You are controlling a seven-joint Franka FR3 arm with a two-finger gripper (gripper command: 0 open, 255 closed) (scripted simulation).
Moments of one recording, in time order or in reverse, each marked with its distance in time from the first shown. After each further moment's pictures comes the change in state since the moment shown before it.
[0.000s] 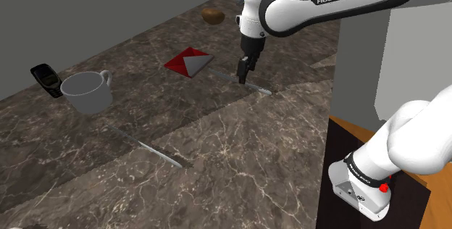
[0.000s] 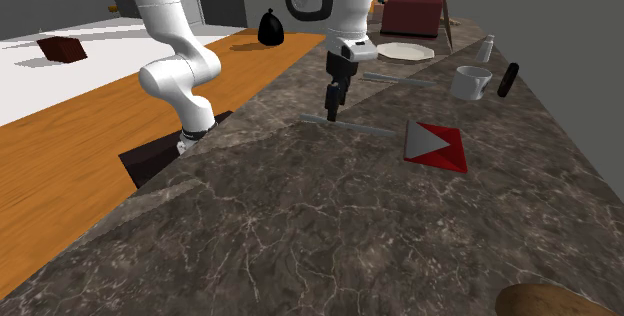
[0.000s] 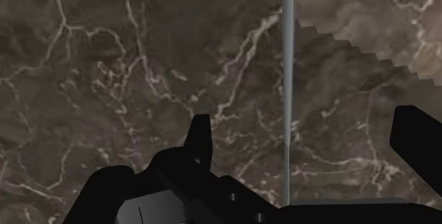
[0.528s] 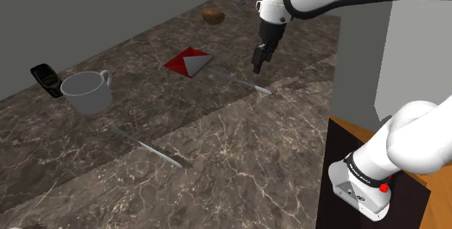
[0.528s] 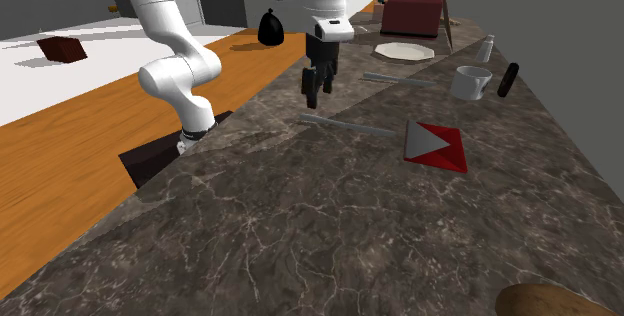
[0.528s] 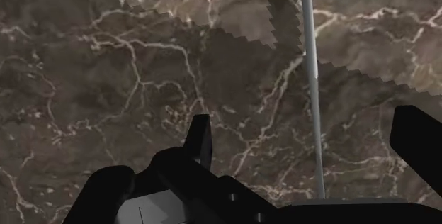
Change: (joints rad) arm -0.032 -0.152 -0.044 -0.055 0.037 -0.077 0.024
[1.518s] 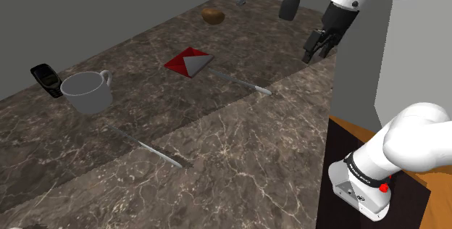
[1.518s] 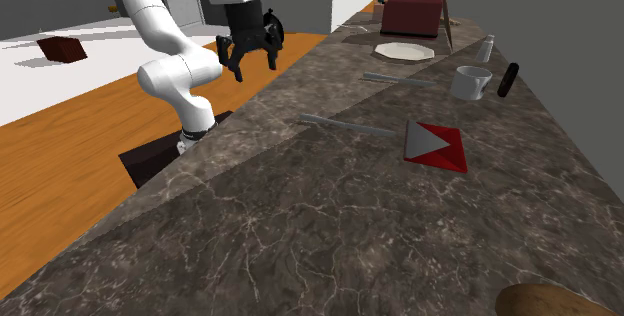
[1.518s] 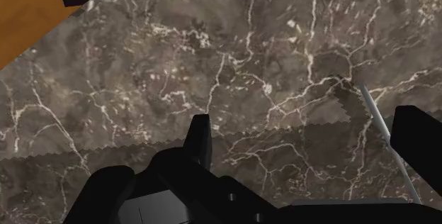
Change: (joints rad) arm -0.108 -0.501 -0.116 -0.260 0.050 -0.180 0.168
